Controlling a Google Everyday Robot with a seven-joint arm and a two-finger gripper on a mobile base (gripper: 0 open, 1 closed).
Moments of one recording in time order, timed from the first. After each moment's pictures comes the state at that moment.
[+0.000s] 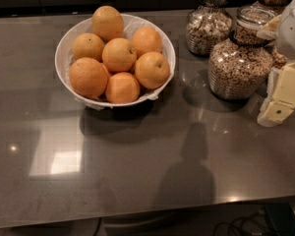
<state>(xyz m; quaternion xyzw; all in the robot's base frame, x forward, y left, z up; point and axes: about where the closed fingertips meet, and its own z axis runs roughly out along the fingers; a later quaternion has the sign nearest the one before) 0.439 -0.214 0.985 -0.60 0.78 -0.04 0.17</state>
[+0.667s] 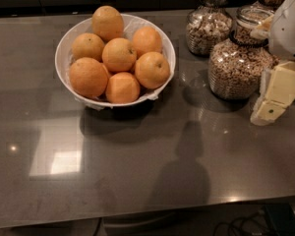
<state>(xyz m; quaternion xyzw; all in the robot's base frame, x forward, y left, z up) 0.444 -0.204 0.983 -0.61 0.77 -0.05 0.18</state>
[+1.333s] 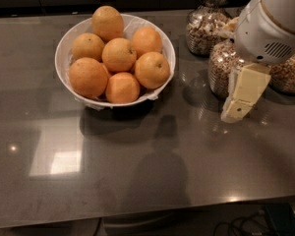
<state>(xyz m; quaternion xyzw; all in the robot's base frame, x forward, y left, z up) 0.460 -0.156 0.975 -0.64 0.74 -0.03 0.21</state>
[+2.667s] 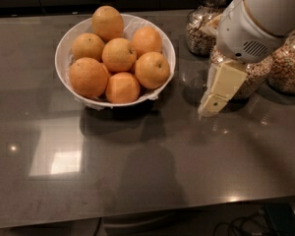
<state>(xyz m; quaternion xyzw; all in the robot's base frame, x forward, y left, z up) 0.476 -0.122 0.975 -0.64 0.73 0.00 0.26</state>
